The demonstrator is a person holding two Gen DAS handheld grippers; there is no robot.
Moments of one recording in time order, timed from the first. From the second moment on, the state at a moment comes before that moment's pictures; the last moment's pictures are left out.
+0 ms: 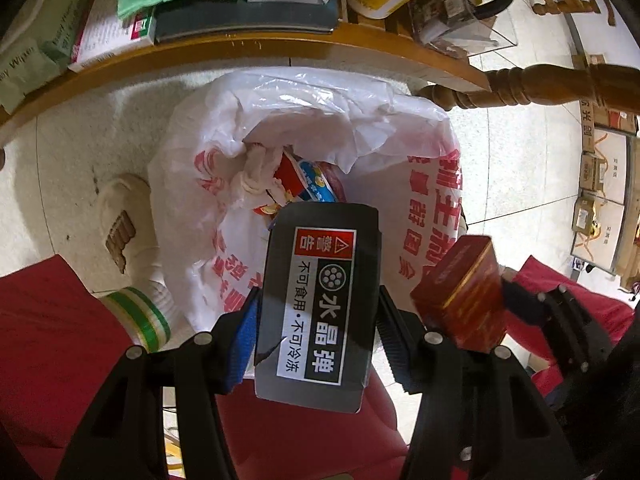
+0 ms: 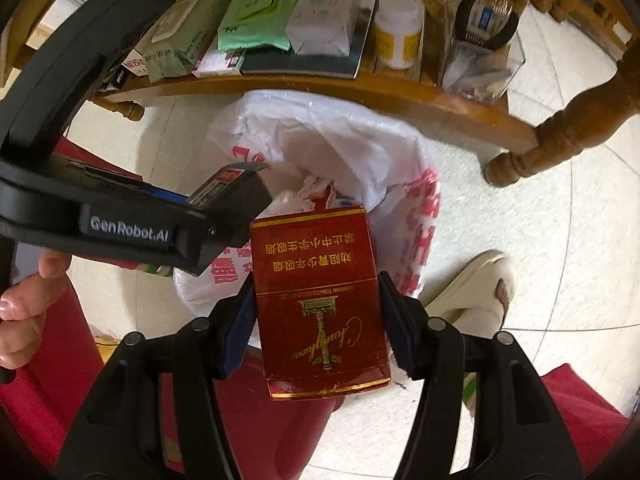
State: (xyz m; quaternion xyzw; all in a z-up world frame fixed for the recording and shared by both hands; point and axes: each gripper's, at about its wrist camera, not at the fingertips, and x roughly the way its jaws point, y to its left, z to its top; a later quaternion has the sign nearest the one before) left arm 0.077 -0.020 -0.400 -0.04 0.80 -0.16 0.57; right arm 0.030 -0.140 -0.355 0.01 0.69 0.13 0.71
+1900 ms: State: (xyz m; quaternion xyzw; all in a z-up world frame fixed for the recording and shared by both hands) left arm 0.085 -0.004 -0.392 -0.04 0.78 -0.08 0.62; right arm 0.019 -0.114 -0.336 0.01 0.67 0.15 0.73
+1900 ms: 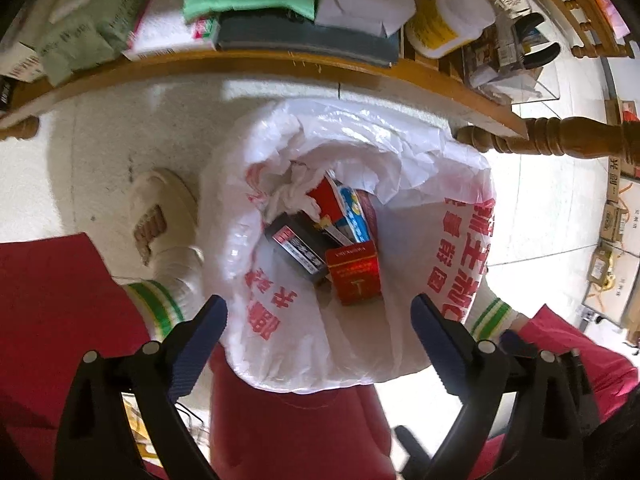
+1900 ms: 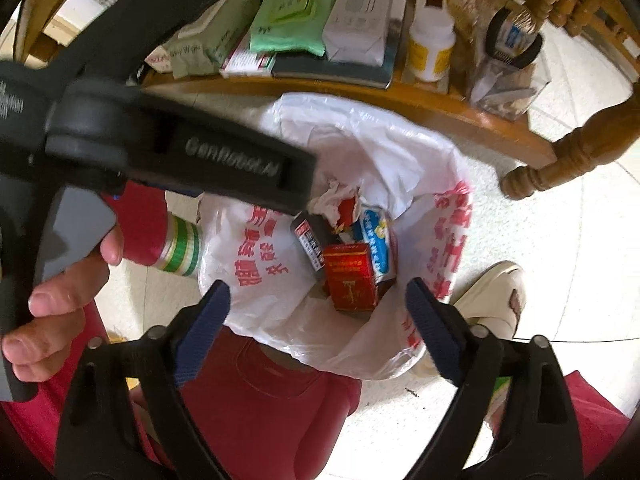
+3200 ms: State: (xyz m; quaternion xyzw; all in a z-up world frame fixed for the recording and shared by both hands) left arm -0.060 0.025 0.004 0.03 0.29 0.00 0.96; right arm -0.131 -0.131 0.031 -0.03 0.18 -0.06 0.98
